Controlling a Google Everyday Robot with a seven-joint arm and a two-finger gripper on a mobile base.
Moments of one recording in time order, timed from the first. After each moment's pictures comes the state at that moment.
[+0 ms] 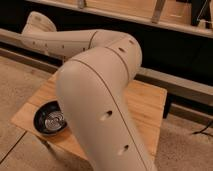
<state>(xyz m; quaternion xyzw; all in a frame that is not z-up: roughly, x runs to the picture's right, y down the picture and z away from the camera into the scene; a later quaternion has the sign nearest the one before) -0.189 -0.203 0.770 0.06 0.06 0.72 0.69</state>
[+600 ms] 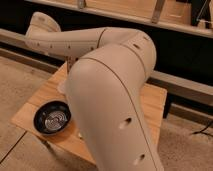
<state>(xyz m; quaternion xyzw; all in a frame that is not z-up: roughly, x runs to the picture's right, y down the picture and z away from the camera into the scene) -0.173 -0.181 0.745 0.06 0.07 0.73 0.68</state>
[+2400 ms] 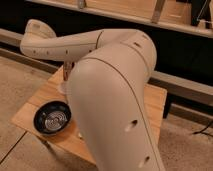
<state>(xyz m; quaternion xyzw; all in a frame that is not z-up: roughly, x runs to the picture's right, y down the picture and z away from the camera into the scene) -0.186 -0.156 0.745 0.05 0.07 0.73 0.68</state>
